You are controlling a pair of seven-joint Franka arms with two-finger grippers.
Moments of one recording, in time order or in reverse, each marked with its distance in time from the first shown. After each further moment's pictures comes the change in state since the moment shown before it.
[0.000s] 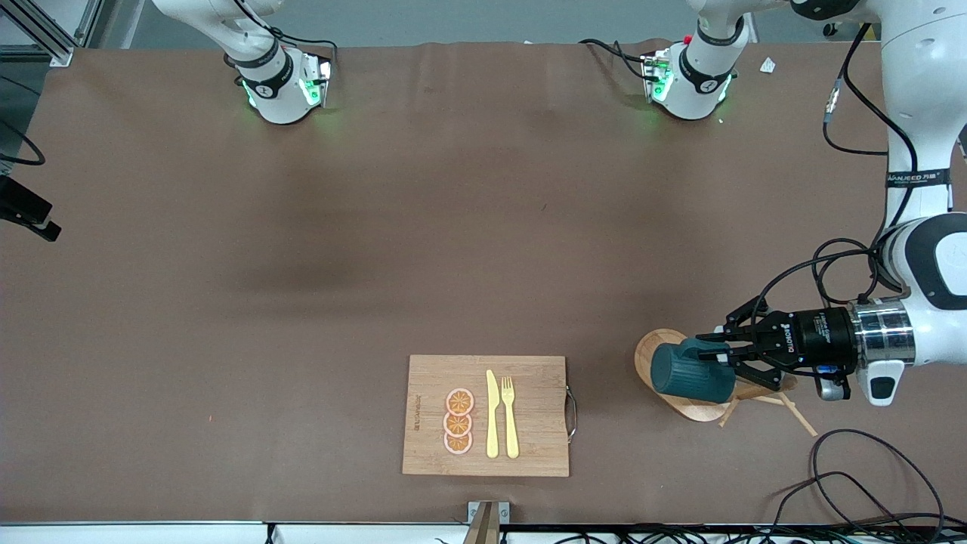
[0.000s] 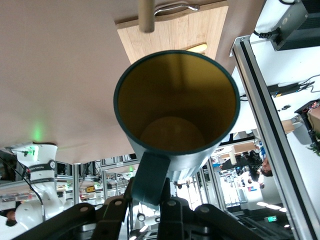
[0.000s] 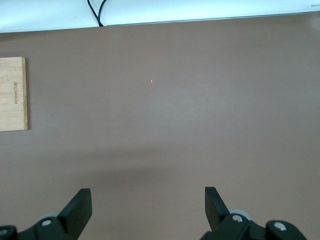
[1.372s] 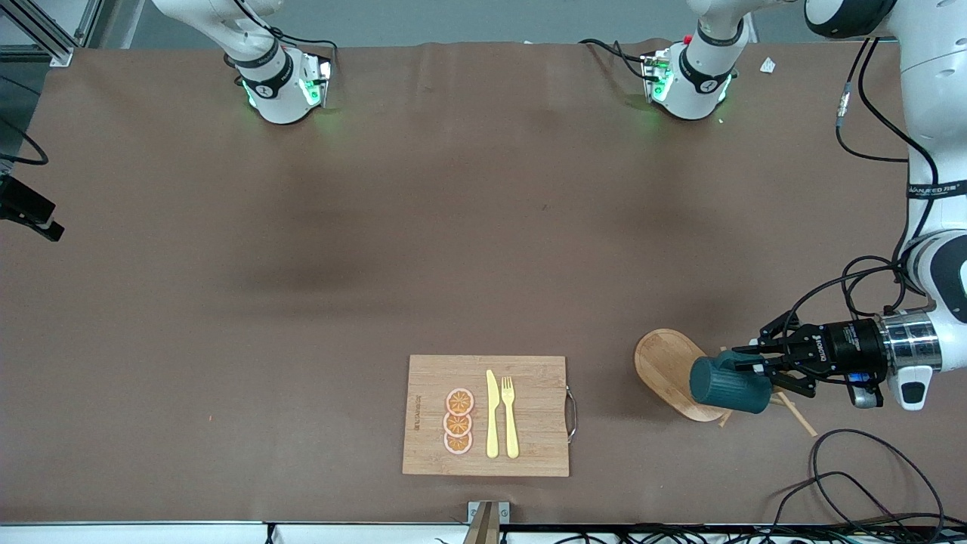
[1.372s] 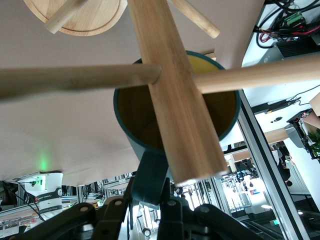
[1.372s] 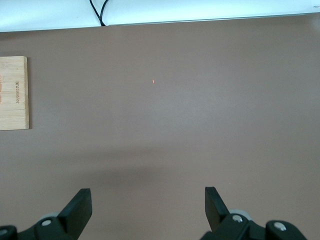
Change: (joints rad) left arm 0.099 0.062 0.008 -0.009 0.047 -0.006 0.147; right arm 0.000 0.000 0.006 0.000 0.000 0.000 -0.001
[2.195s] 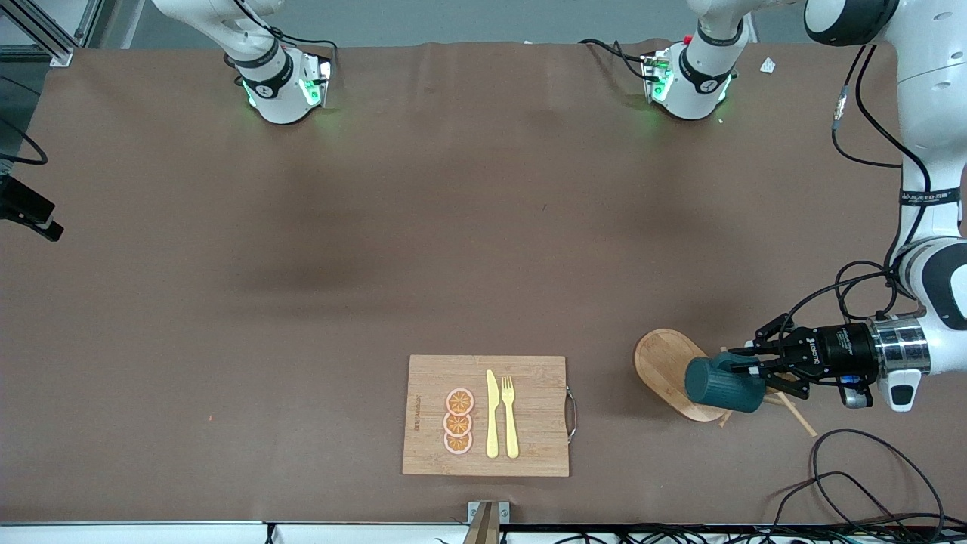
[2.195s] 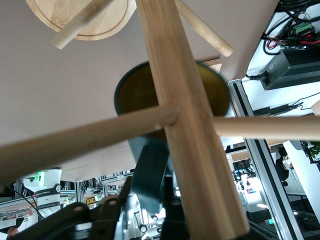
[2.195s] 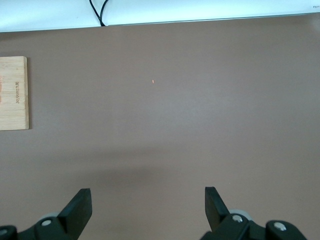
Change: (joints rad) left arm 0.009 0.033 0.000 0.000 -0.011 -0.002 -0.001; right arm 0.000 0.000 -0.001 0.000 0.000 0.000 0.000
